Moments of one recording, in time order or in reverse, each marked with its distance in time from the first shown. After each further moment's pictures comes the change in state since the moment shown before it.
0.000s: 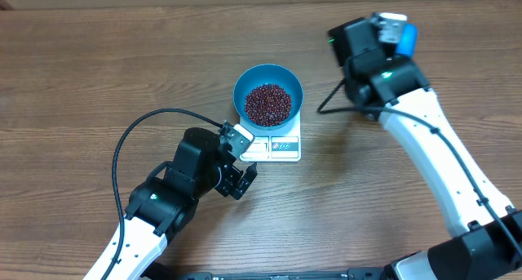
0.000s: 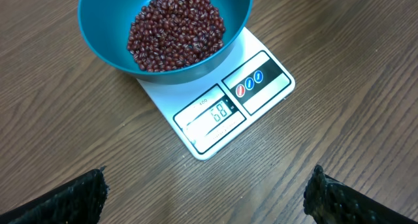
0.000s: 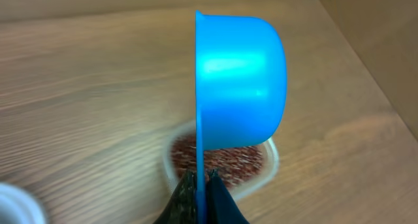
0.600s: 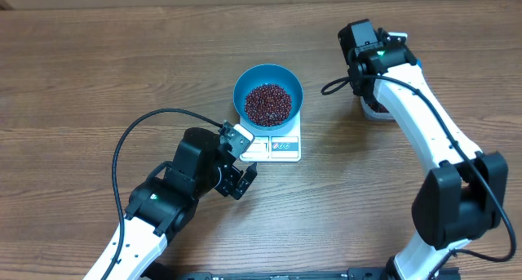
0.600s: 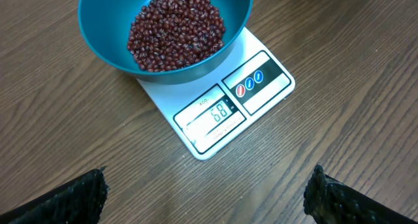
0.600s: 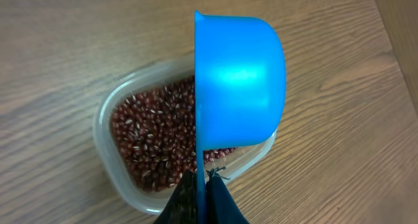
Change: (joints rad) left arm 0.000 0.000 0.000 0.000 0.000 0.000; right arm -0.116 0.224 0.000 -0.080 -0.056 0.011
